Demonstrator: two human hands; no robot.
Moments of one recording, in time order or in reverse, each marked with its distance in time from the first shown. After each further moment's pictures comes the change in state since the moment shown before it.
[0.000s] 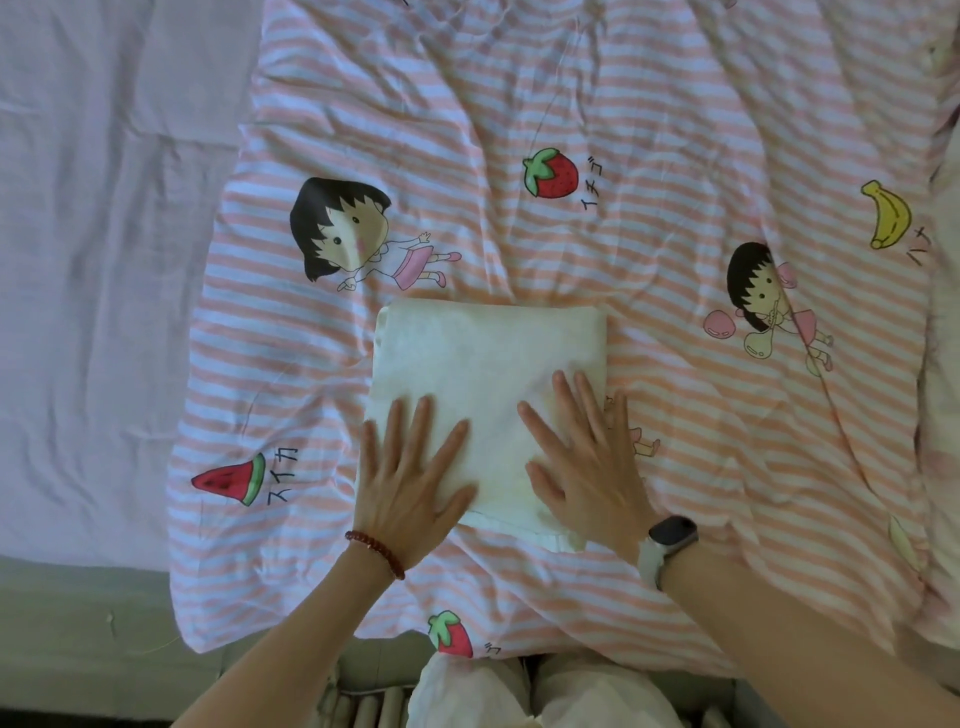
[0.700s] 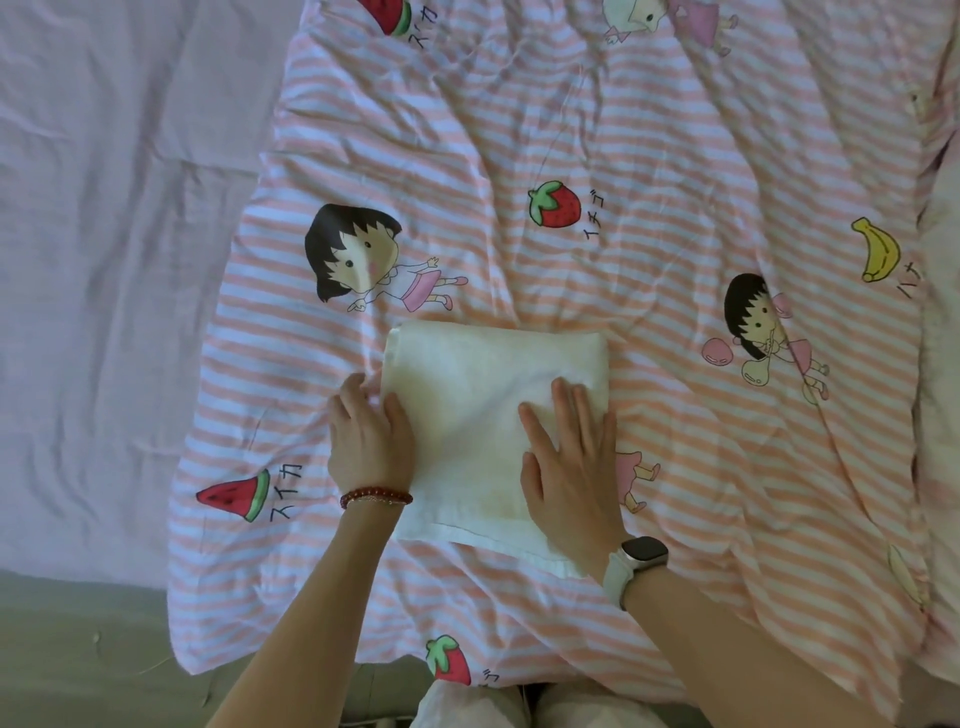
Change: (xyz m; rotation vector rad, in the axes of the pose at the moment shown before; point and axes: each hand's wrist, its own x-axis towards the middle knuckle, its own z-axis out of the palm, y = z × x) left_hand 0.059 -0.004 -0.055 -0.593 0.242 -0.854; right_hand 0.019 -0.027 -0.011 0.112 0.039 0.205
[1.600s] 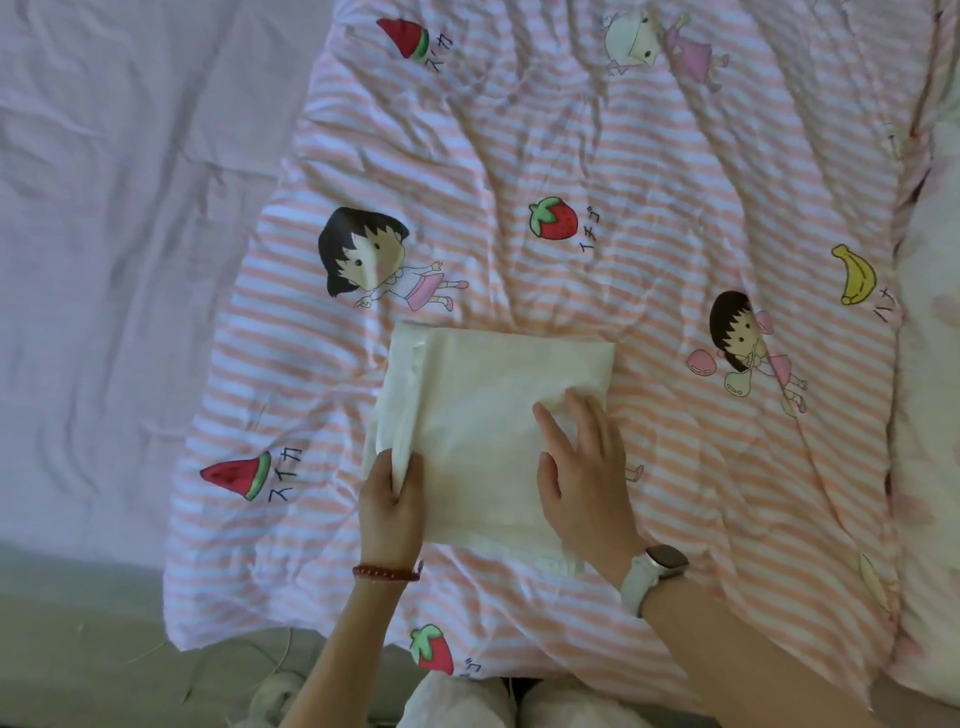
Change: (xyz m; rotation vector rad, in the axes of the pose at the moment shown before) left_hand -0.073 -0.020 -0.005 -0.566 -0.120 -0.044; right_hand -0.013 0.013 -0.026 0.159 0.032 0.025
